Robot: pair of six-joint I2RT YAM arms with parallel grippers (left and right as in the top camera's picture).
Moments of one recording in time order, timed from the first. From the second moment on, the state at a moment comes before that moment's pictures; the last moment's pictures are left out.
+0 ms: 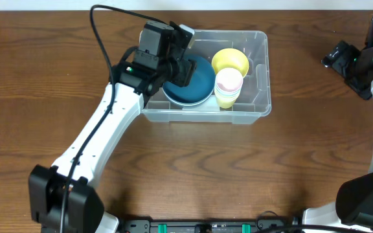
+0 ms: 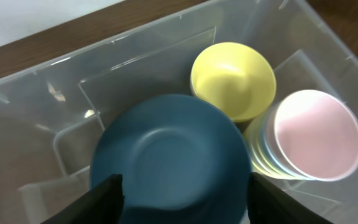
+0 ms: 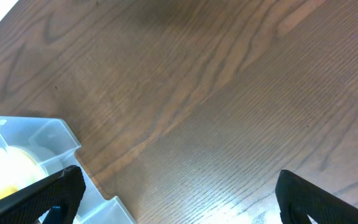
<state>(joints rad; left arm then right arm) -0.40 1.65 1.45 -0.58 0.18 0.03 -0.24 1.68 1.66 -1.08 0.05 0.53</state>
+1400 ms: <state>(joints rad) -0.26 0.48 1.45 -1.38 -0.20 -0.11 -0.24 1.68 1.66 -1.08 0.05 0.53</state>
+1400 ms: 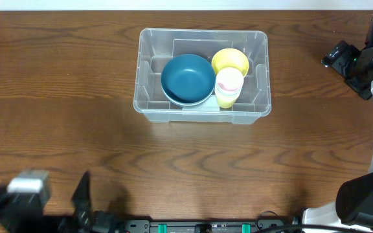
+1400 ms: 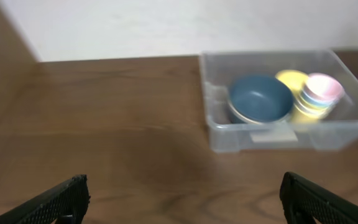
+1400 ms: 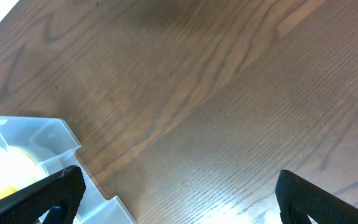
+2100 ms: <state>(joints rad) -0.02 0.02 0.72 -0.73 -0.07 -0.30 -0.24 1.68 1.66 -1.08 0.05 0.53</state>
